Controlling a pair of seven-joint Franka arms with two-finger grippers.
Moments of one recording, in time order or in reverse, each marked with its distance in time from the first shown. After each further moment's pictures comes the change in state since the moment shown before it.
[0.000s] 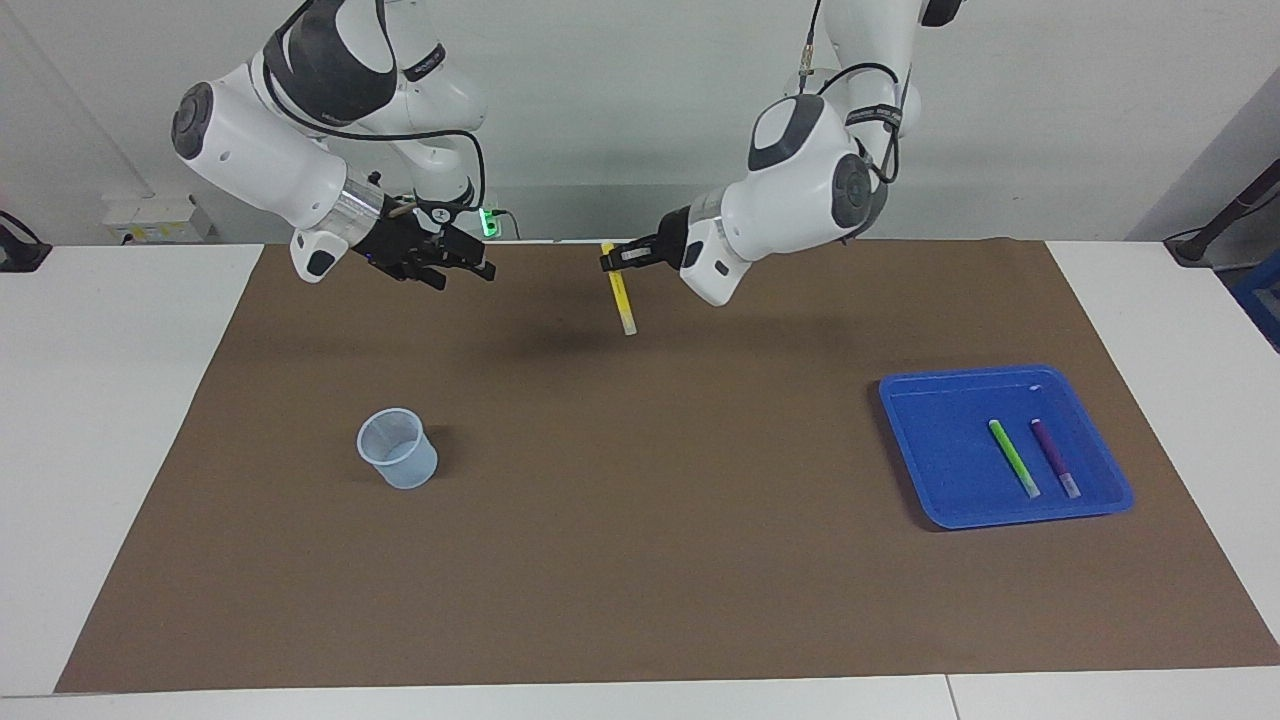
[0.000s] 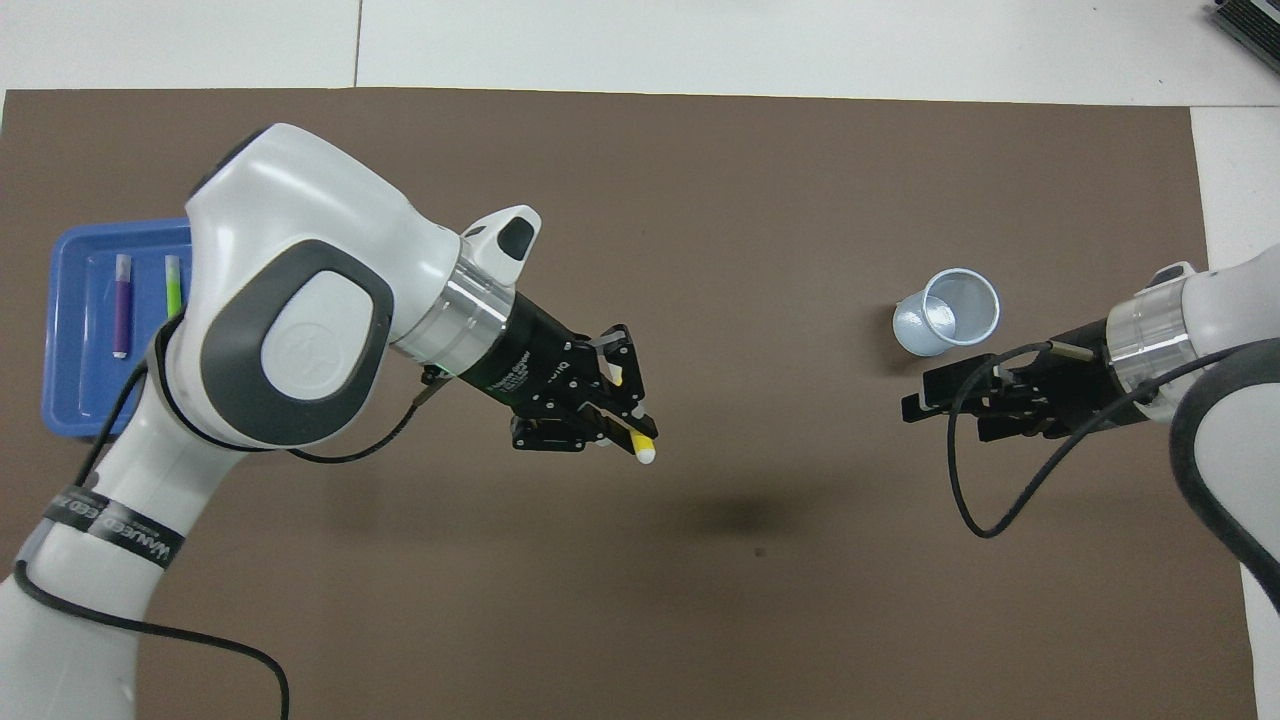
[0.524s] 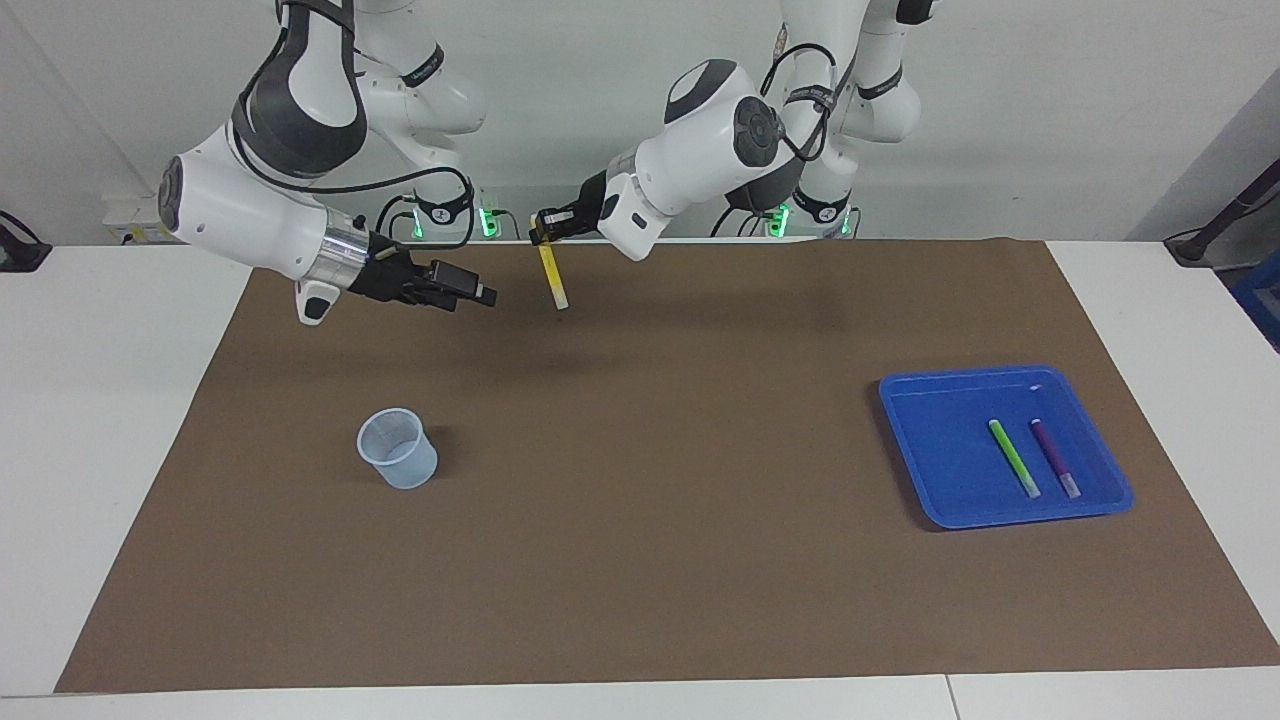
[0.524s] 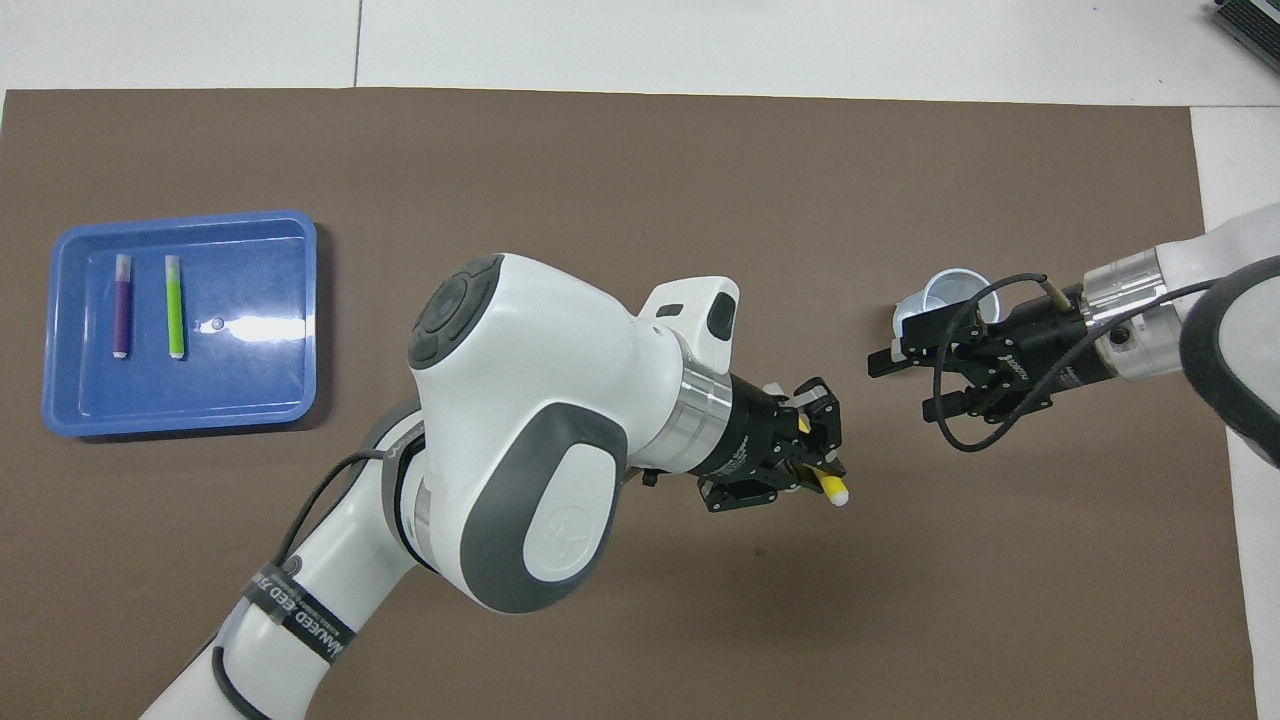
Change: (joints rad) left arm -0.110 -0.008 -0.053 -0.004 -0.001 0.270 -0.080; right arm -0.036 0.113 -0.003 0.040 0.094 -0.014 -0.015
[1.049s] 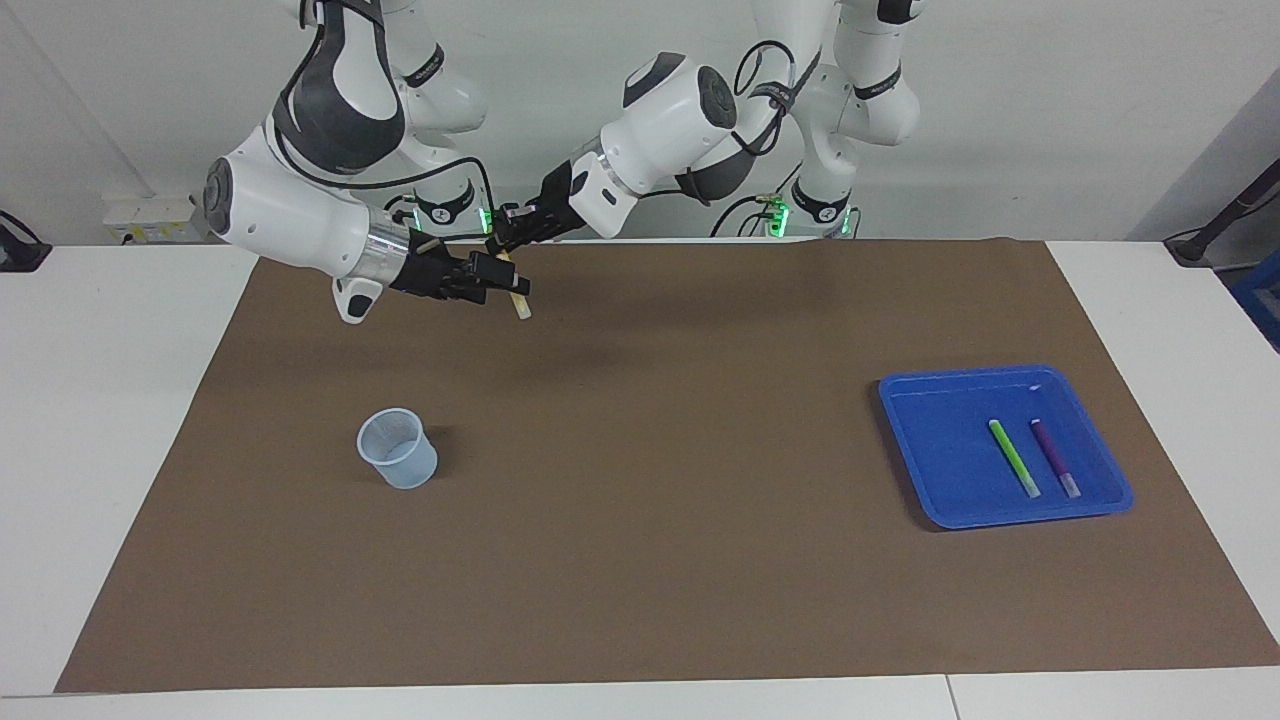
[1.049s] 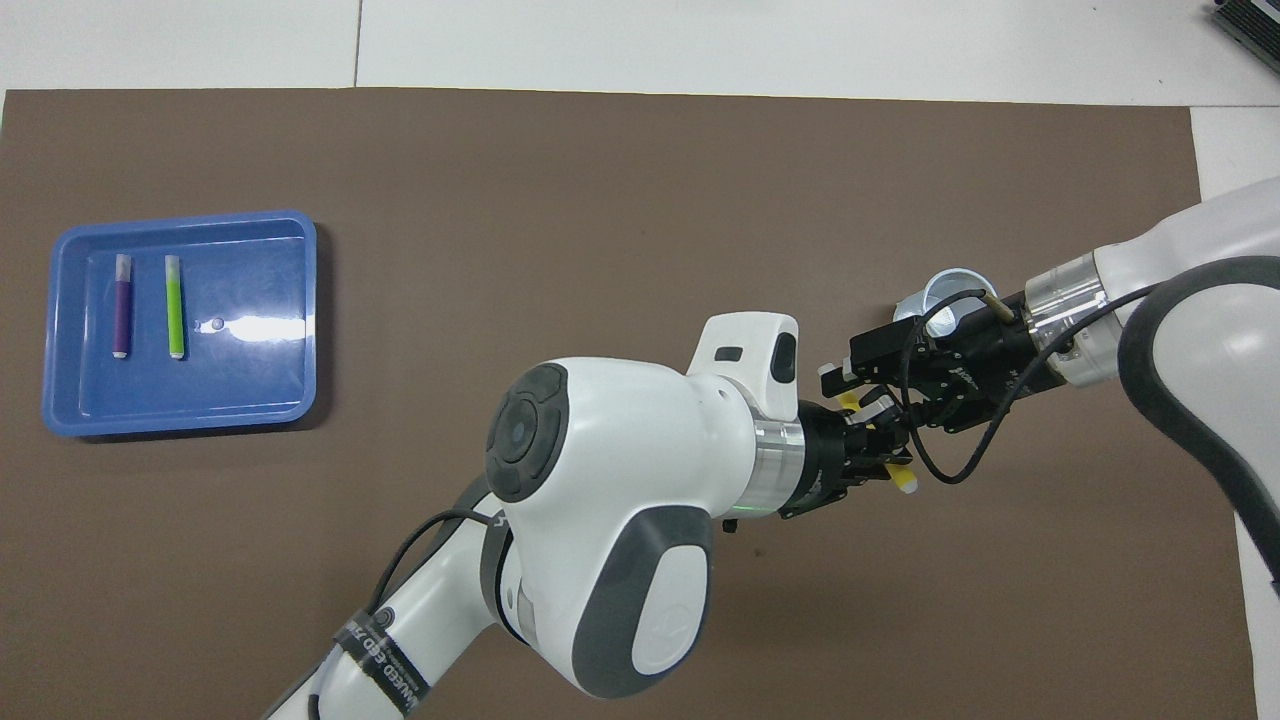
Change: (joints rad) left arm -0.130 0.006 -0.002 -0.049 0.000 0.311 -0.006; right arm 0.069 -0.002 0.003 0.010 0.001 -0.022 0.007
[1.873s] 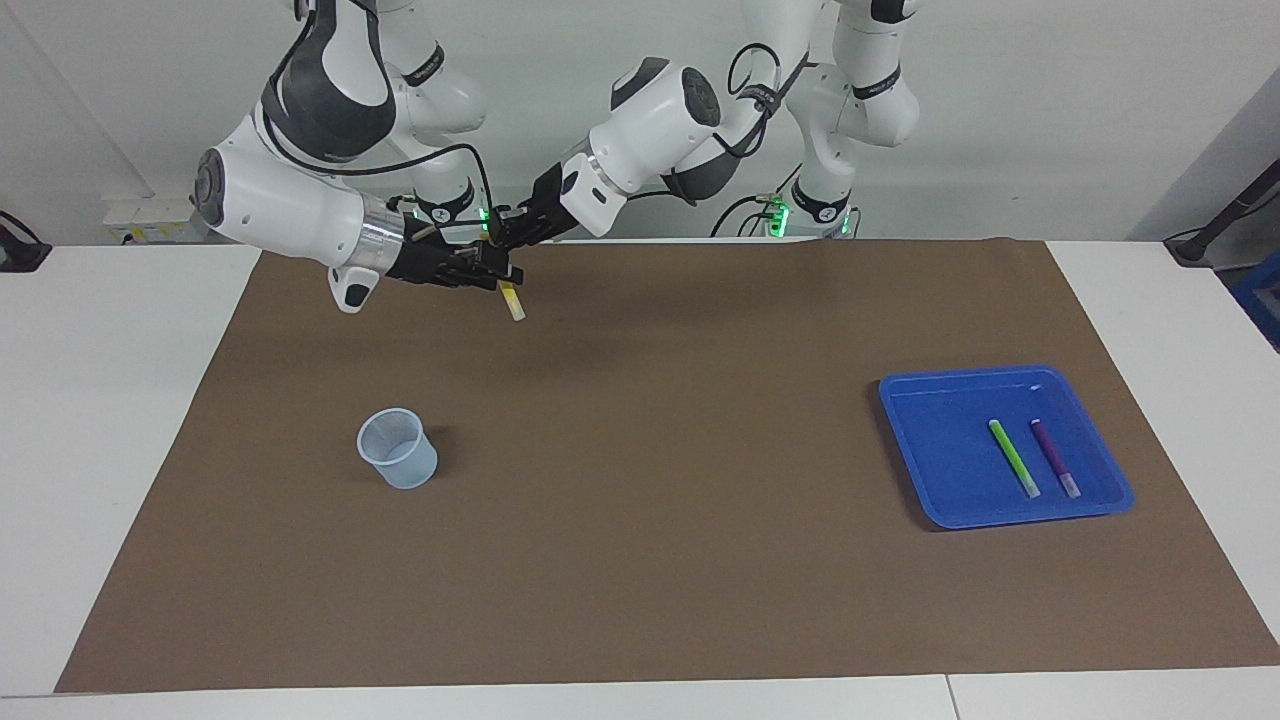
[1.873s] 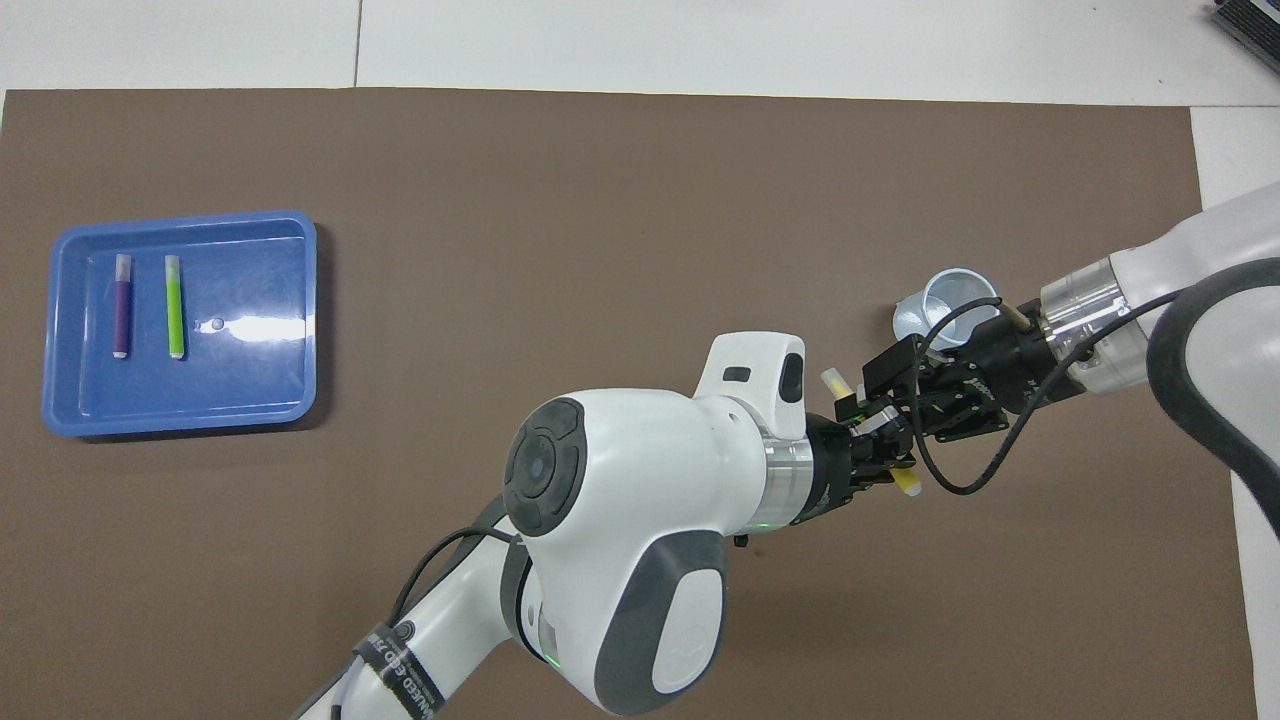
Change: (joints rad) left arm -0.022 0.000 0.003 -0.027 0.000 0.066 0.000; right arm -0.009 -0.017 -0.006 0.006 -0.002 -0.056 0.000
